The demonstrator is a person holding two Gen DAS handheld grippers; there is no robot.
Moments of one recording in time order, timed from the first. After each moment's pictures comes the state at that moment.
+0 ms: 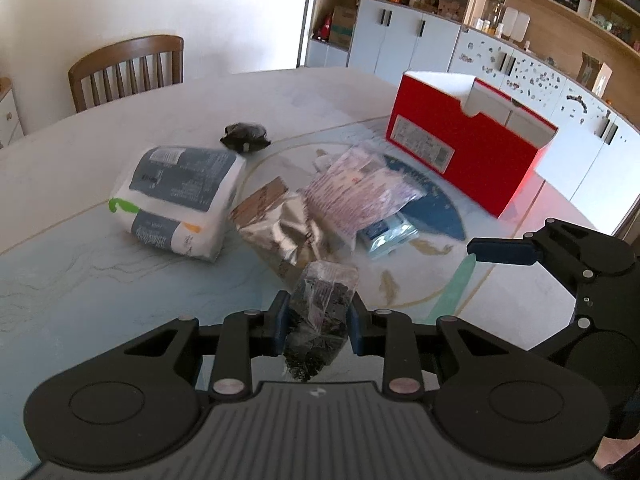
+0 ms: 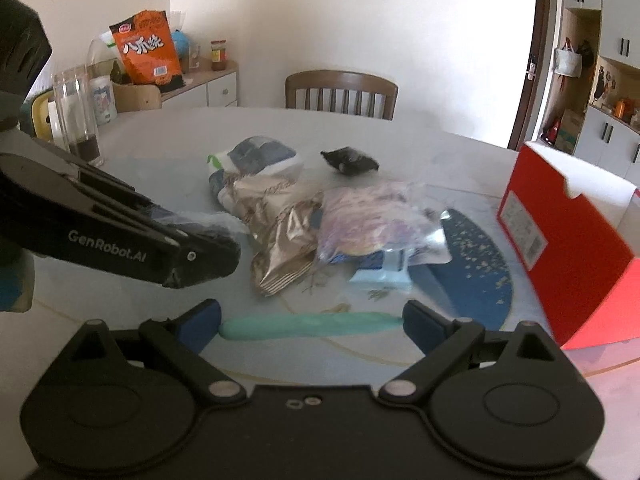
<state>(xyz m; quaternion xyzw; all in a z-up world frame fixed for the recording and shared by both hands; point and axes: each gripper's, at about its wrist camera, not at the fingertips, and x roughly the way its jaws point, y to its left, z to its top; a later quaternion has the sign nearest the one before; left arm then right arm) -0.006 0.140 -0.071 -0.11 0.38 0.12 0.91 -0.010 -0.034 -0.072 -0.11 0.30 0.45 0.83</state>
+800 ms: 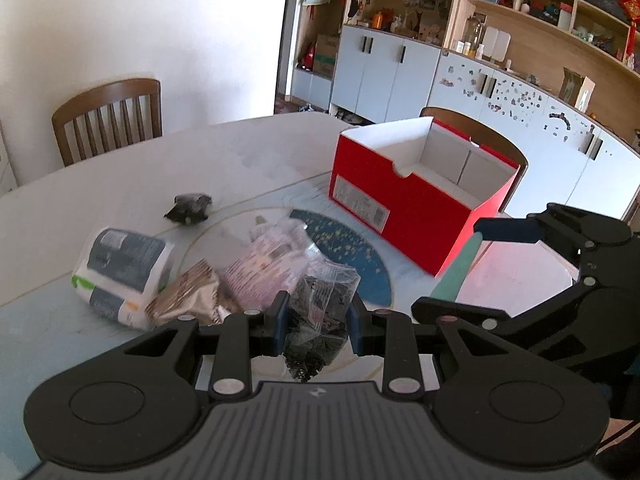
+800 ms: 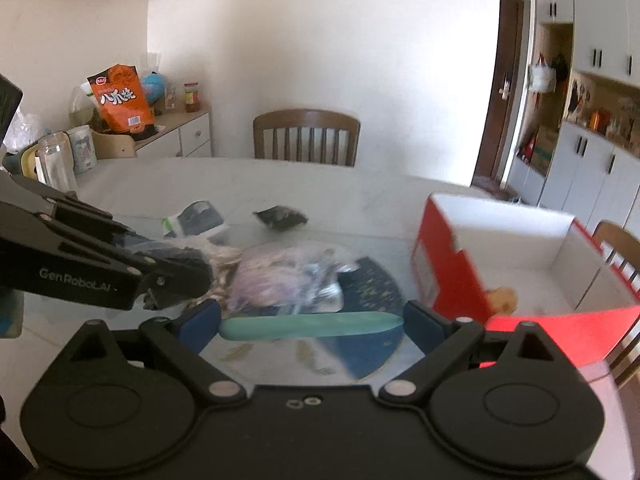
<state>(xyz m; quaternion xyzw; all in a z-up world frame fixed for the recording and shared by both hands) 0.035 0.075 -0.009 -0.10 0.34 0.12 0.93 0.043 -0.112 -0.016 -0.09 0.27 0.43 0.86</state>
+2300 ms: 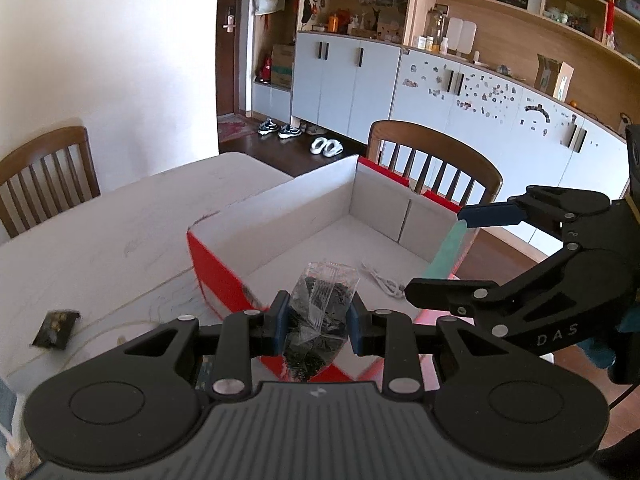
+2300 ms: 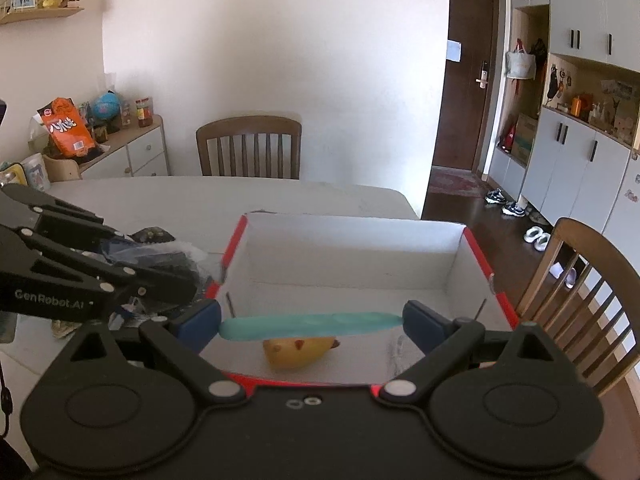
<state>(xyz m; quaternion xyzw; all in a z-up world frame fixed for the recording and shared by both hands) 0.235 -0.013 0.015 -0.06 0.33 0.09 0.94 0.228 -0.219 -0.023 -0.07 0.28 0.44 0.85</state>
